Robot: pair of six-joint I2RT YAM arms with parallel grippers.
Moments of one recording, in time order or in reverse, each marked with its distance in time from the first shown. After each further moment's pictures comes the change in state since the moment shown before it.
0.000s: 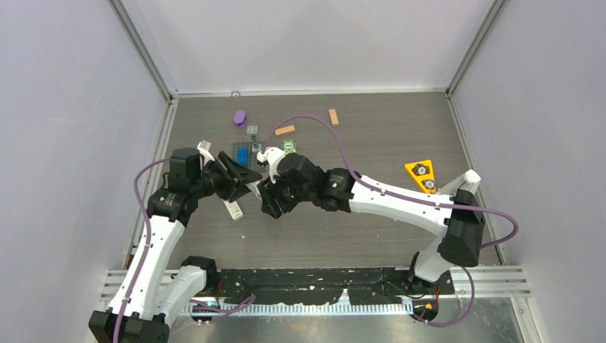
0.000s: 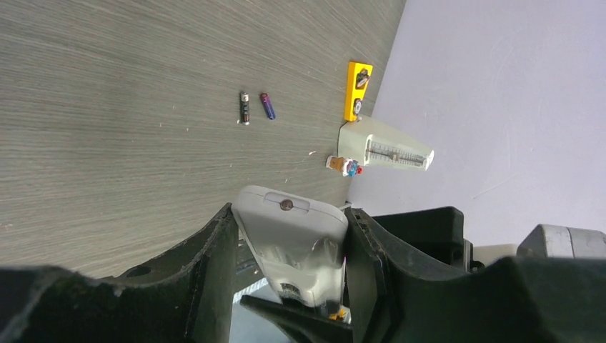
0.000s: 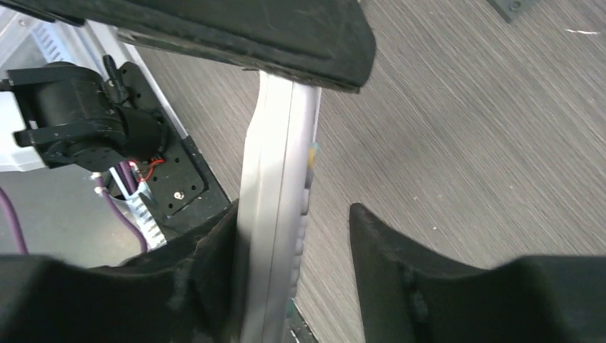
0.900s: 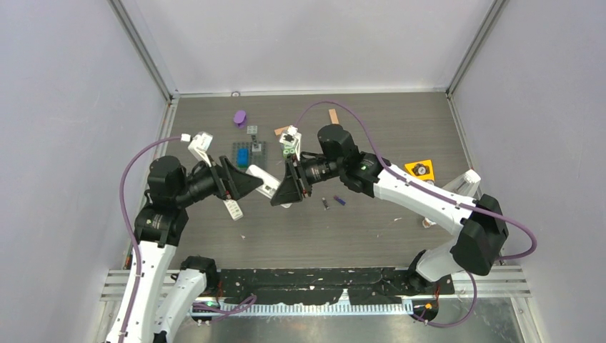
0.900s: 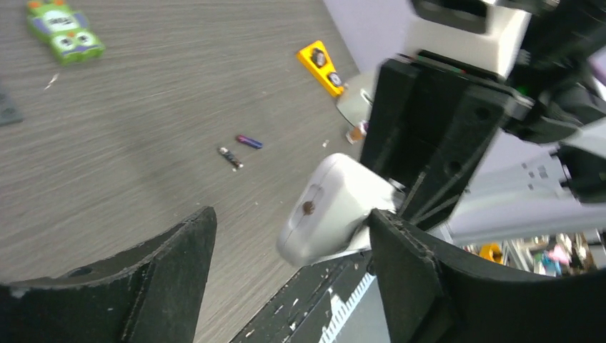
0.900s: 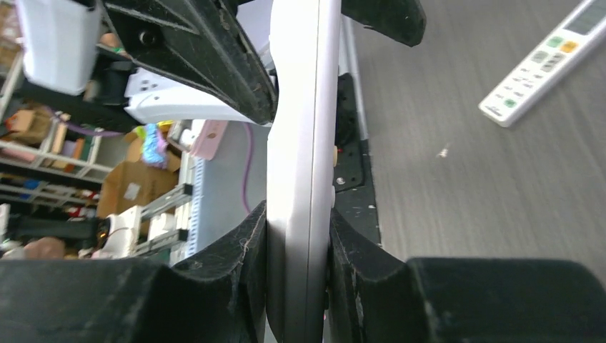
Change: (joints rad) left arm 0.023 -0.170 0.011 0.140 0.183 0.501; right arm -0.265 -0.115 -0.142 0.280 -0.756 0.126
